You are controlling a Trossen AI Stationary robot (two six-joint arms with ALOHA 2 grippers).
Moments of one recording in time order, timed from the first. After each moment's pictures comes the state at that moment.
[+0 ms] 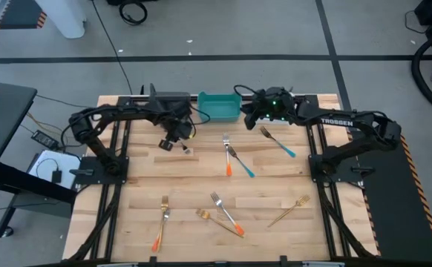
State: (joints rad) left arm 0.51 1.67 1.02 -0.70 0.06 0.96; right arm -0.48 1.29 0.84 -0.01 0.03 0.20
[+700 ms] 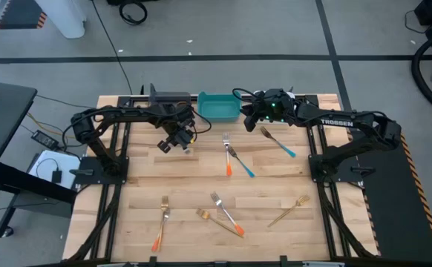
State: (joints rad) left arm 0.47 1.69 1.02 -0.68 0.10 1.21; right arm -0.46 1.29 0.84 -0.03 0.06 0.18
